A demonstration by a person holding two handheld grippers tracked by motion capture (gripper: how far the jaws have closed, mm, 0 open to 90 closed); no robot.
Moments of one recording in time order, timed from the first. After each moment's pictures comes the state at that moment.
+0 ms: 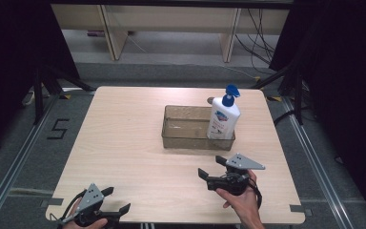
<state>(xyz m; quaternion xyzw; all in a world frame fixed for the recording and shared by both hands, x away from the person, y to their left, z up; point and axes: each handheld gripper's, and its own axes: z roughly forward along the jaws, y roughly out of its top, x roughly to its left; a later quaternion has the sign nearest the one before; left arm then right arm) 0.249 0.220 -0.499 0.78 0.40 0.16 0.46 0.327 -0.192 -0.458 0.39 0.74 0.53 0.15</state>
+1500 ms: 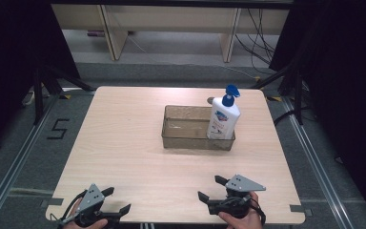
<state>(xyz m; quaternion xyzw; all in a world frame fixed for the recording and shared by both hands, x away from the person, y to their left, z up) 0.249 0.219 -0.499 0.78 0.40 0.15 0.46 0.280 -0.195 -0.478 0.37 0.77 0.51 0.12</state>
